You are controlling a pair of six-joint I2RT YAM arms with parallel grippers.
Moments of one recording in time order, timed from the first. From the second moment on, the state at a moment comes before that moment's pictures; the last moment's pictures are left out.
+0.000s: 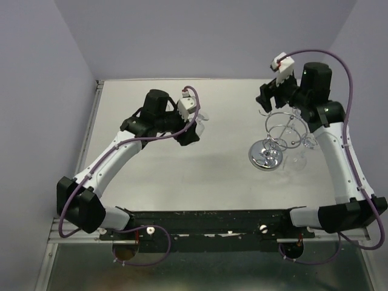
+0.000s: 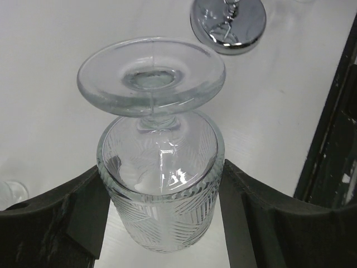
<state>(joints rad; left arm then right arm) -0.49 1.41 1.25 -0.40 0.60 0.24 0.11 1.39 1.66 -0.70 -0.36 -0.38</state>
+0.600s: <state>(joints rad) -0.20 1.34 1.12 -0.18 1.05 -0.58 0.80 1.07 1.05 0.06 -0.18 -0.66</state>
